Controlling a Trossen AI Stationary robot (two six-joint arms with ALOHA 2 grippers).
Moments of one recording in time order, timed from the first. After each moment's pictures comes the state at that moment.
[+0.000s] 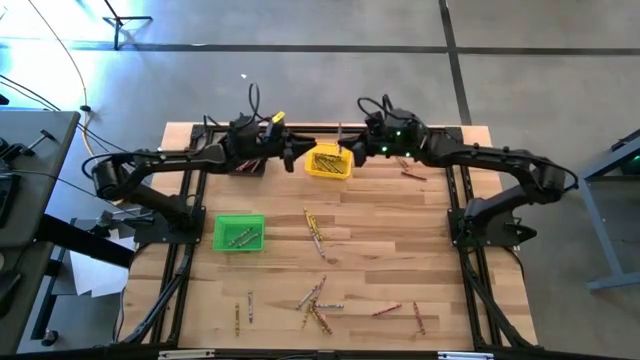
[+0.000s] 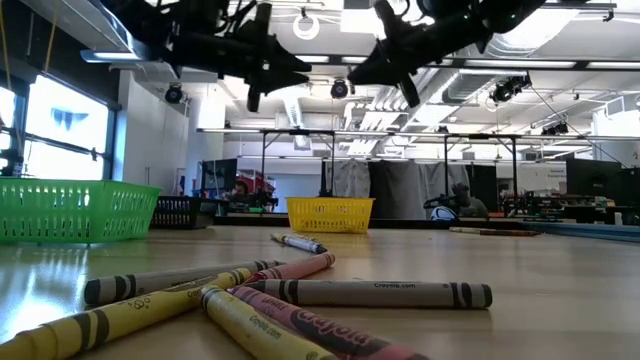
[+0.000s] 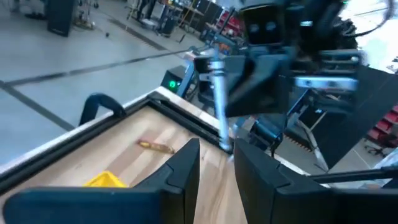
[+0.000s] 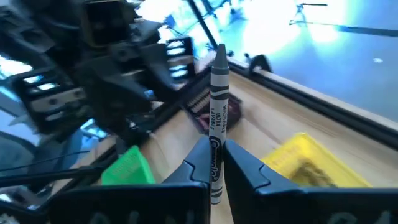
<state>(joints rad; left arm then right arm) 0.47 1.39 0.78 0.54 0.25 -0.43 -0.42 1.38 0.99 0.08 -0.14 0.50</state>
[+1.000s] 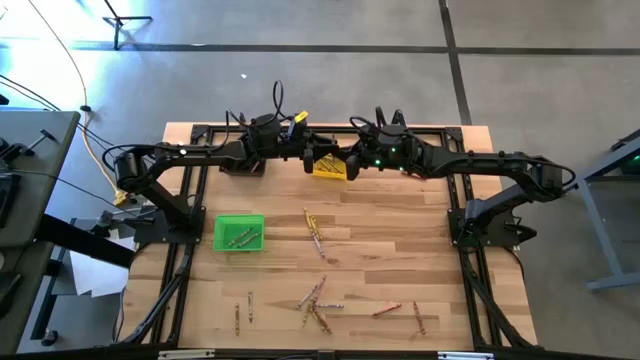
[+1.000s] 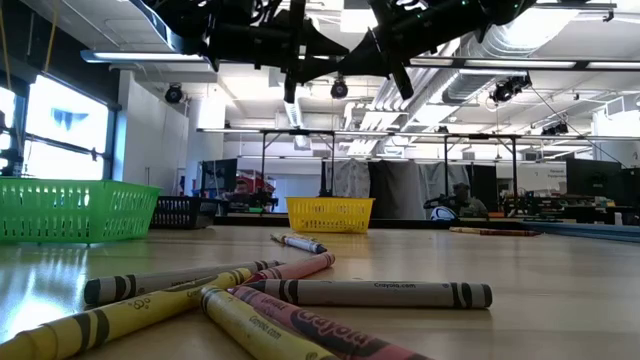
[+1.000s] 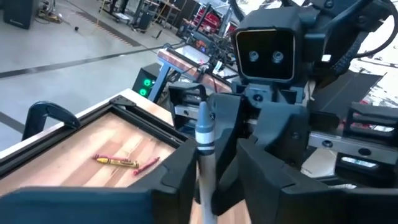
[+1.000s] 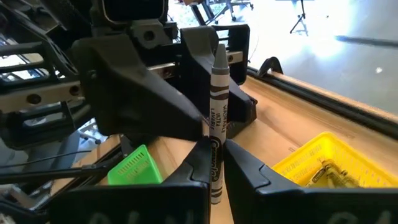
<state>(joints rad) 0.39 1.56 0.99 0.54 0.27 -0.46 -0.29 1.39 0.99 0.12 0.01 0.52</state>
